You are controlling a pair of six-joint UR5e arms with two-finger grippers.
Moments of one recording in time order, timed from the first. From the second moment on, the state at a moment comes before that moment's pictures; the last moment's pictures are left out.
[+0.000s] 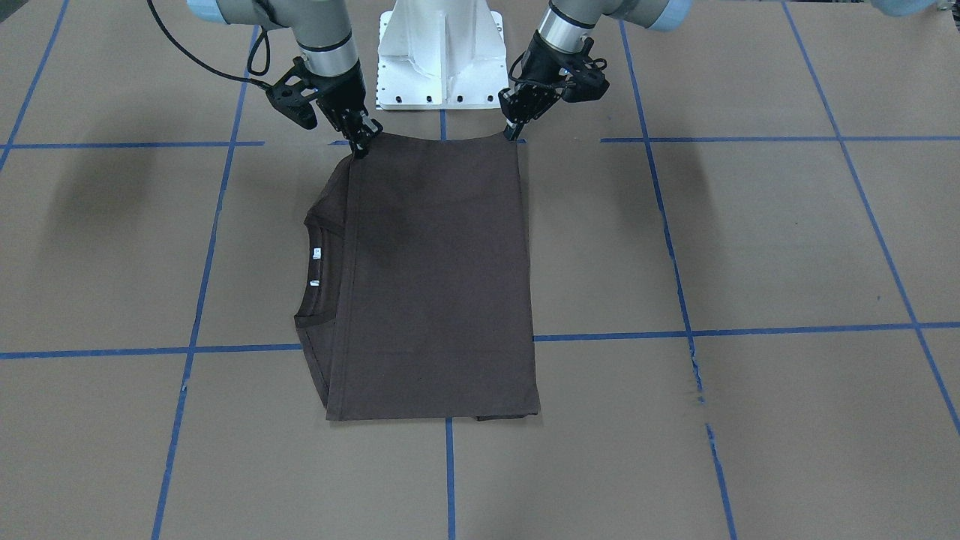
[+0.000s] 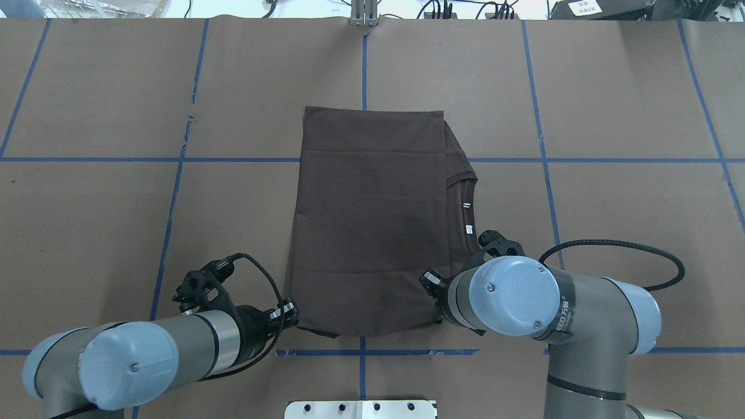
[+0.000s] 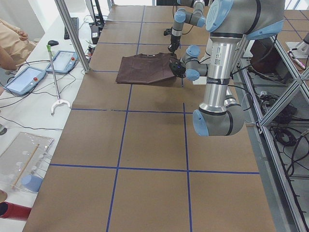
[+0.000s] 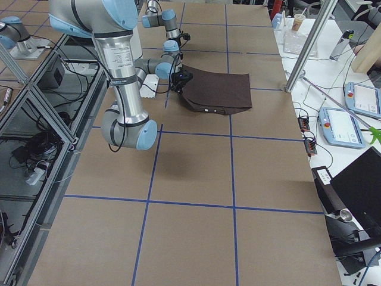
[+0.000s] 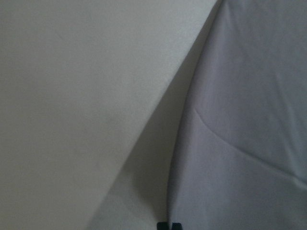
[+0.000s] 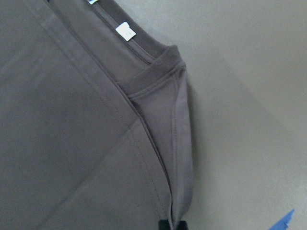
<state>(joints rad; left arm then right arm) -0.15 -1.79 -2.10 -2.01 -1.47 -2.03 0.27 -1.21 2.07 -1.58 1.66 2.13</state>
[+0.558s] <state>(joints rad) -0.12 -1.78 -2.24 -1.96 -1.47 -2.10 0.26 -1.26 2.19 -1.58 1.67 2.12</state>
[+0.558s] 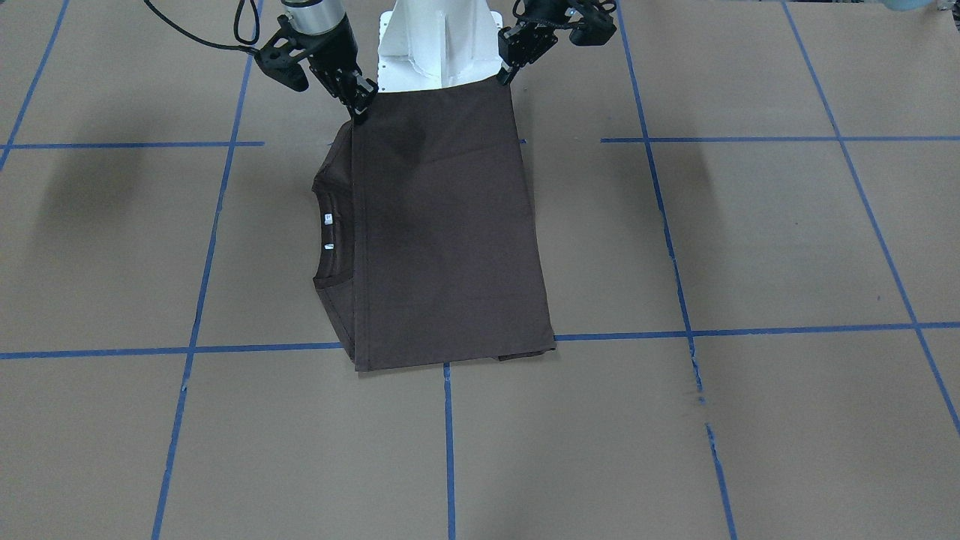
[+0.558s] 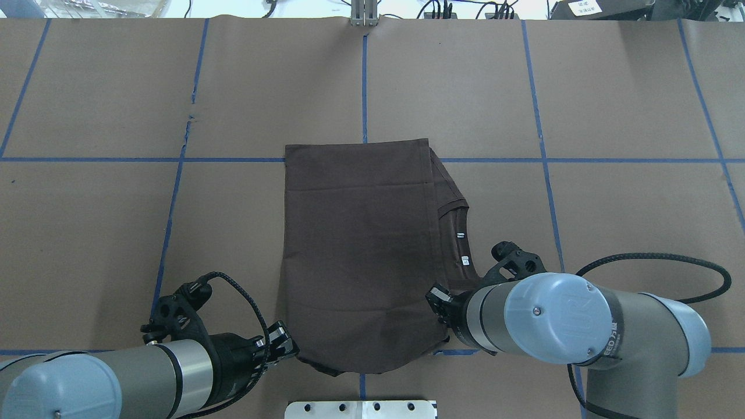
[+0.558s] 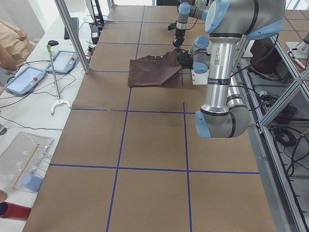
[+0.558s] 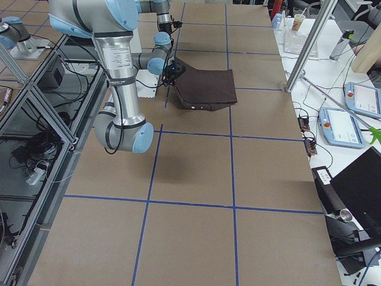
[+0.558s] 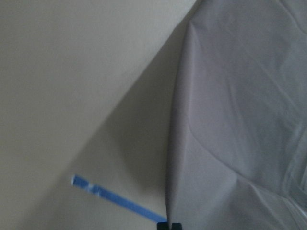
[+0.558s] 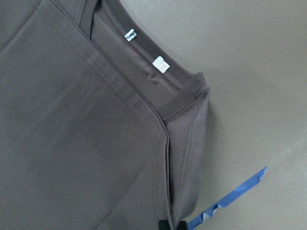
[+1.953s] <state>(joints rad) -0.53 -2.05 -1.86 -1.98 -1.48 -1.69 0.60 -1.02 1.79 -1.45 1.80 1.97</state>
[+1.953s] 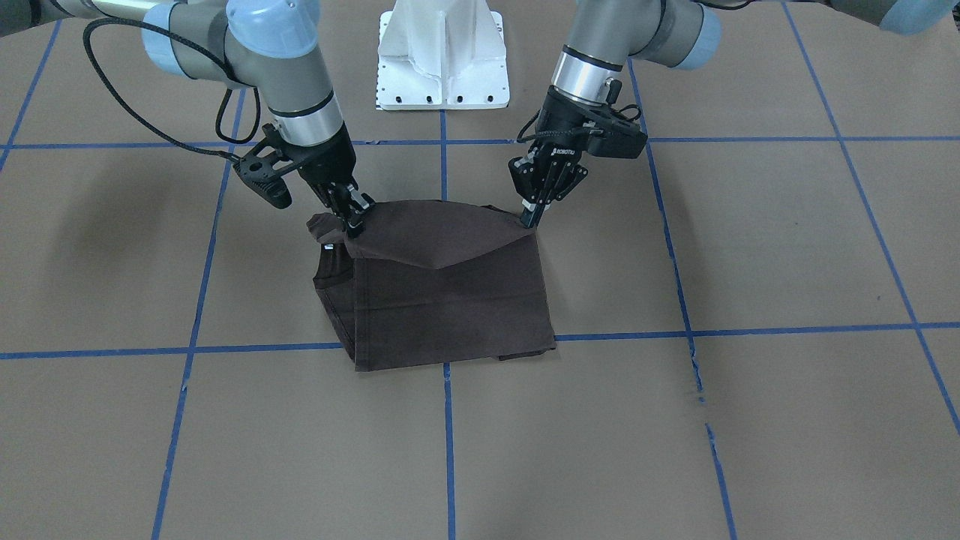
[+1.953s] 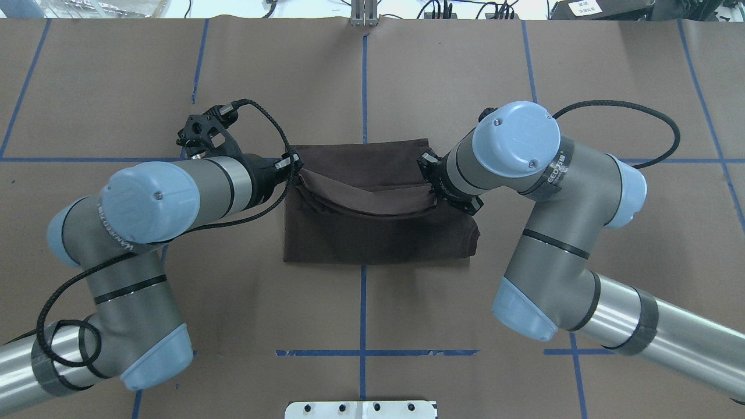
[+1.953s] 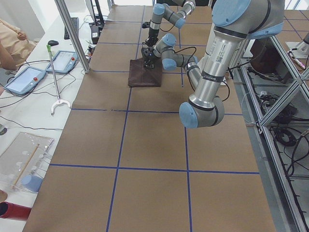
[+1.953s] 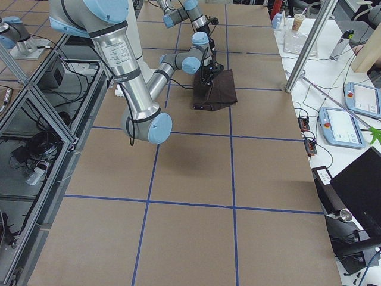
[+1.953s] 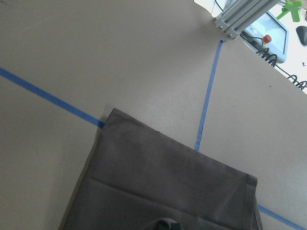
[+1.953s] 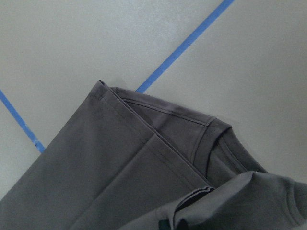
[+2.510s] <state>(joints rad) -0.66 -2.22 -1.40 -2.20 -1.47 -1.52 0.76 -0.78 1.22 -1.08 1.91 1.89</state>
